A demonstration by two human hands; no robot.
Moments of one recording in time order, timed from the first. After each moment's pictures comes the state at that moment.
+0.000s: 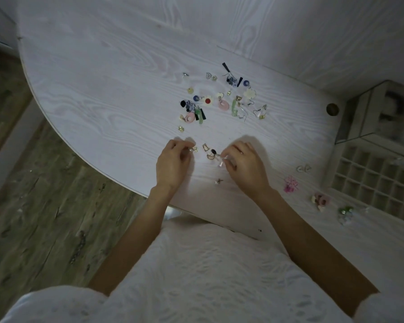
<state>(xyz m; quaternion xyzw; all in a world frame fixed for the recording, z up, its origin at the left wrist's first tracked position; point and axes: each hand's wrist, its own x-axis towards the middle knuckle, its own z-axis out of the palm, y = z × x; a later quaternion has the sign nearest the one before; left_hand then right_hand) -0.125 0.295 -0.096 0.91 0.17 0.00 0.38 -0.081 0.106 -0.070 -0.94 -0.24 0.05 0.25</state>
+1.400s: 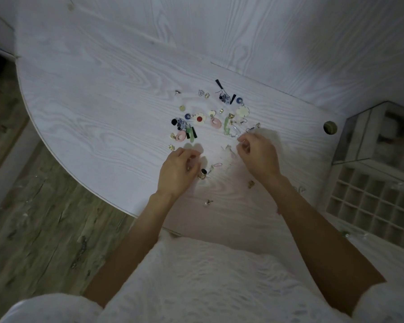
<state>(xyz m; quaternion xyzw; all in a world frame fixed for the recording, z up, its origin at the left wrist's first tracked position) -0.084 0.273 -0.084 0.93 0.11 -0.02 0.36 0.007 0.081 -0.071 -0.95 -0.12 0.09 0.28</state>
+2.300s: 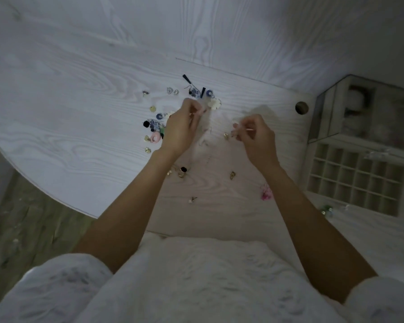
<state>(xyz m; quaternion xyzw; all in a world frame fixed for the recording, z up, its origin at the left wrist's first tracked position) 0.019 0.238 -0.069 0.90 0.01 0.01 0.44 0.008 0.047 -0.053 -0.84 0.07 0.06 0.54</state>
